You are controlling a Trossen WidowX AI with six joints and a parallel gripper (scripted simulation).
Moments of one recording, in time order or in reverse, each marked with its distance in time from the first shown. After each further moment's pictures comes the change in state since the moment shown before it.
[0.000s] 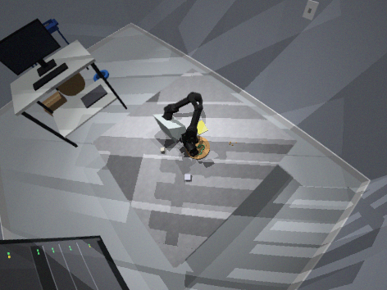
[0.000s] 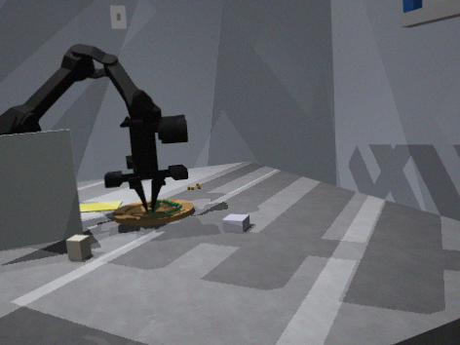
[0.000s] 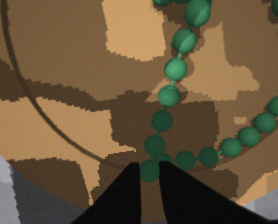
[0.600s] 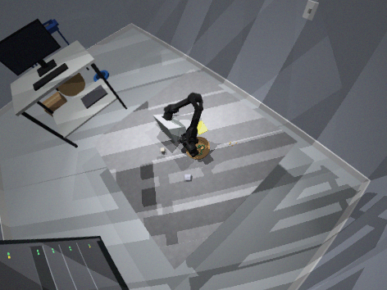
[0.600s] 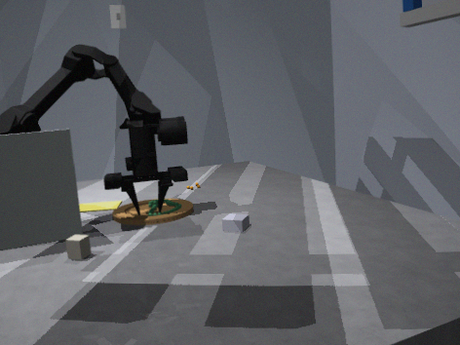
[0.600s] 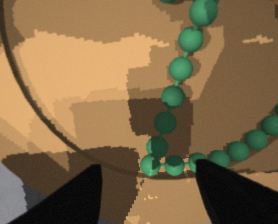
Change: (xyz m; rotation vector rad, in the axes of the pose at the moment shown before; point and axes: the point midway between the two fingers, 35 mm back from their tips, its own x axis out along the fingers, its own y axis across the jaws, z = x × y) arm 0.005 0.001 0.000 -0.007 0.002 0.002
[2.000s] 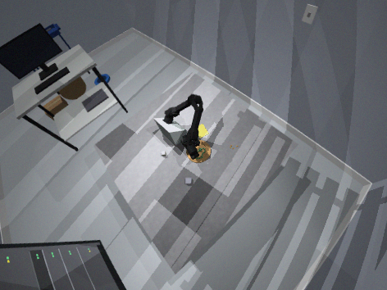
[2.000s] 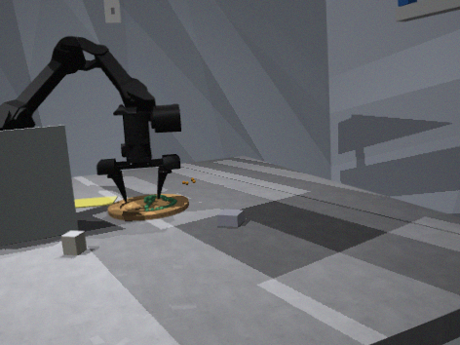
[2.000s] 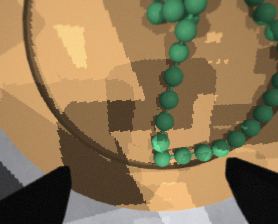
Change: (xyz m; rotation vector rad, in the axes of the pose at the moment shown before) arm -0.021 0.003 0.006 0.082 -0.008 0.019
